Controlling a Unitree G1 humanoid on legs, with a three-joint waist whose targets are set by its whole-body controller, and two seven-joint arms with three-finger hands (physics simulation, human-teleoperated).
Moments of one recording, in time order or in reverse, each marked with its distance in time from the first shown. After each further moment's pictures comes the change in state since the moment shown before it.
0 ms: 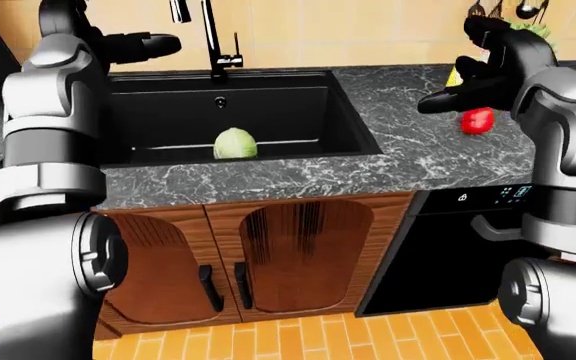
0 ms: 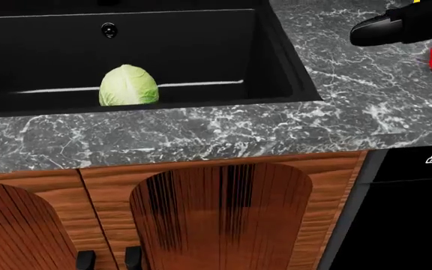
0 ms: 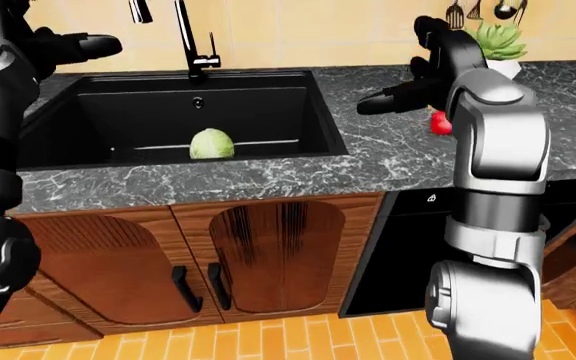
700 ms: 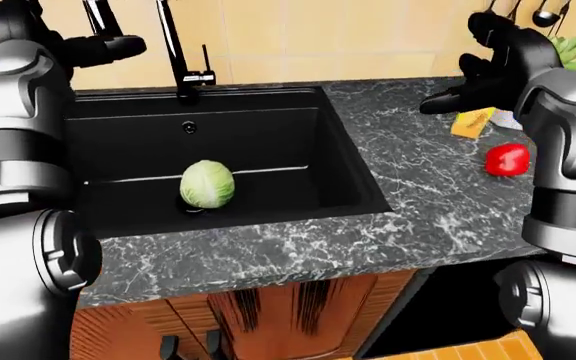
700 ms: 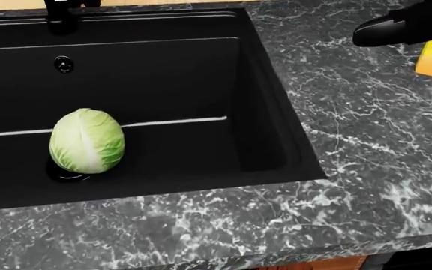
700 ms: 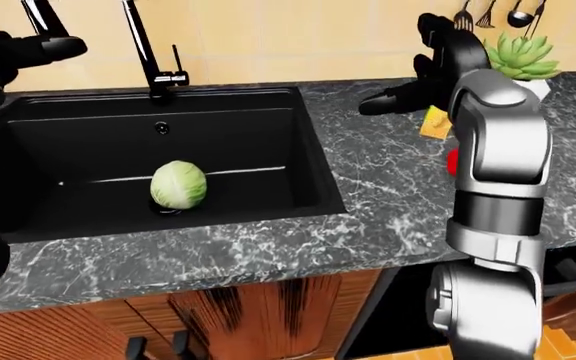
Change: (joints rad) left arm -0.021 0.096 0.023 0.150 0.013 -0.109 -0.006; right arm 0.015 -0.003 -0.008 -0.011 -0.003 -0.026 -0.002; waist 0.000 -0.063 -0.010
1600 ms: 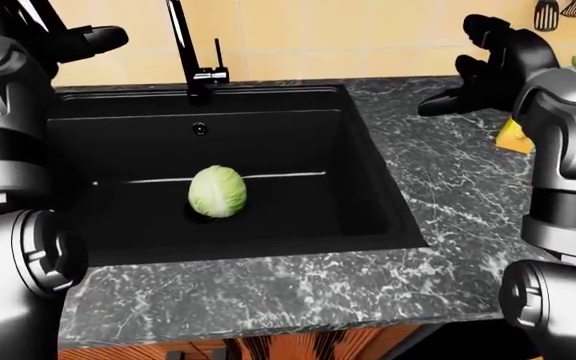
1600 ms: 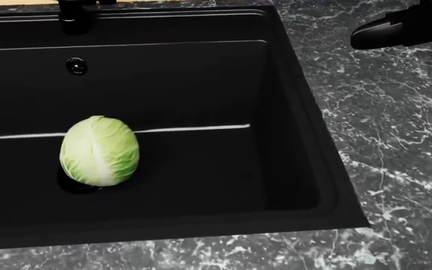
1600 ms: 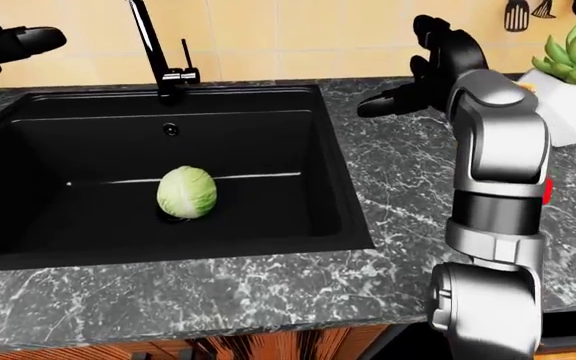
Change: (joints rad) left arm -0.006 0.046 0.015 0.012 -0.052 -0.001 -0.026; right arm -0.002 0.000 0.009 -0.002 -0.009 0.007 0.021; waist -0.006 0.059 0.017
